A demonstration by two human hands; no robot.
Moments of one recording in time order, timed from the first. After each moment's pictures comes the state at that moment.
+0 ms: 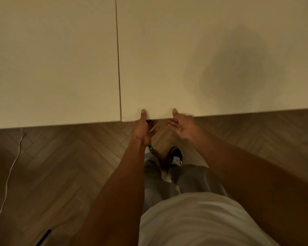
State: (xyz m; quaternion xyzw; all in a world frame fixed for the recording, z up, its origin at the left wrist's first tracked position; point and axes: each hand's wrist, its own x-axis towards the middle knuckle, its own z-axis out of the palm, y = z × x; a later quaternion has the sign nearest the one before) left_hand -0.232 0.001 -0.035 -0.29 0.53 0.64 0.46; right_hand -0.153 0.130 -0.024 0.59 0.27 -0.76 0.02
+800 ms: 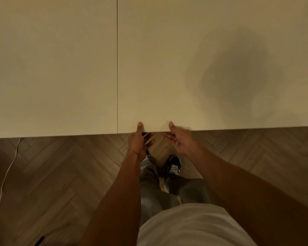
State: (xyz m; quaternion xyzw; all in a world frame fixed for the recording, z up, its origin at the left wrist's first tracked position) left_hand -0.236 0.003 -0.049 -0.32 0.57 0.63 0.43; right_hand -0.155 0.137 -0.029 0.59 0.25 -0.77 0.03
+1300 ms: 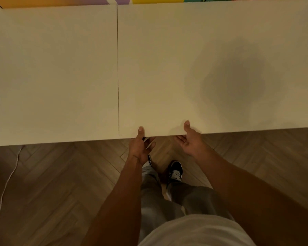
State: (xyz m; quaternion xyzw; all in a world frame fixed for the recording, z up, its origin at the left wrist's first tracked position) left_hand -0.239 0.000 -0.050 -0.33 0.52 0.65 0.44; right_hand -0.147 0.160 -0.032 0.64 0.18 -0.74 -0.07
